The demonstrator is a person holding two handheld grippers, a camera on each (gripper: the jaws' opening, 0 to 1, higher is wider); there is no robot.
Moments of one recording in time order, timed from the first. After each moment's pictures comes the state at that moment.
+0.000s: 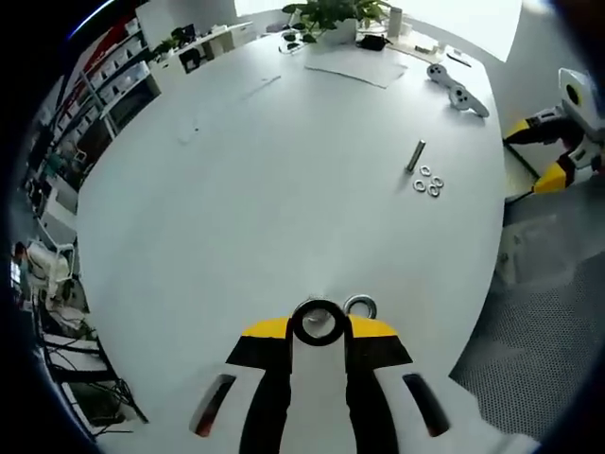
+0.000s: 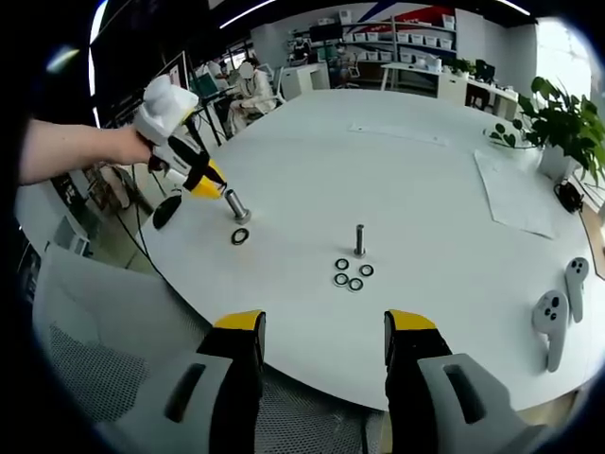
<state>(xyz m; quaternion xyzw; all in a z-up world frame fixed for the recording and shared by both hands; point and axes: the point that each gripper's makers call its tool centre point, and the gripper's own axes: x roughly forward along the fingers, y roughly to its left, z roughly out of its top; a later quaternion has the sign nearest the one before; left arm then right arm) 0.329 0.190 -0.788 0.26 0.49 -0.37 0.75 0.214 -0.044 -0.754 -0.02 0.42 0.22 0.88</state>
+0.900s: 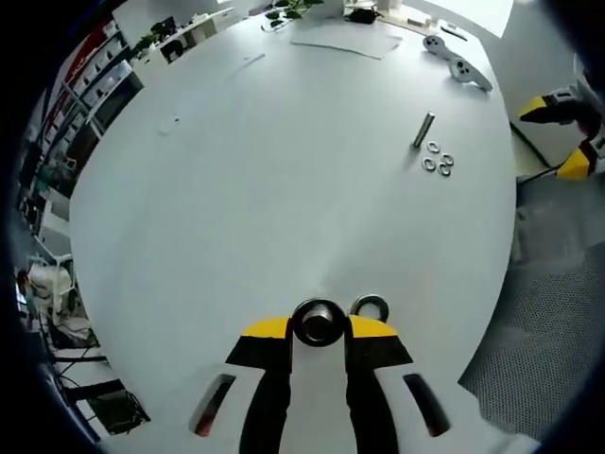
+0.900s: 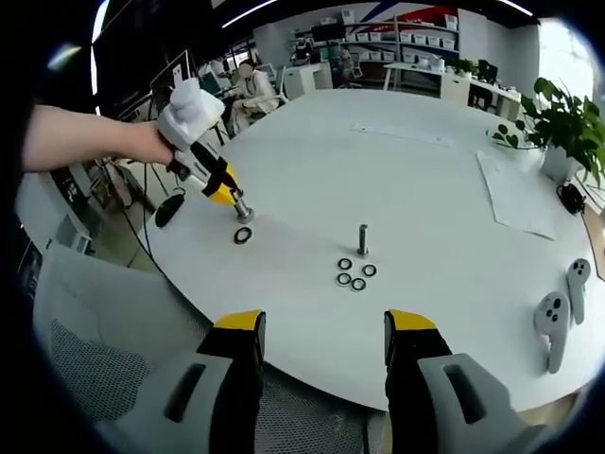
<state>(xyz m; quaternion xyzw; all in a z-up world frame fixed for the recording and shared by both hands) 0.337 0.186 -0.817 0.31 0.52 -0.37 0.71 0.213 -0.041 -0.754 -0.02 0.42 0.22 0.88</state>
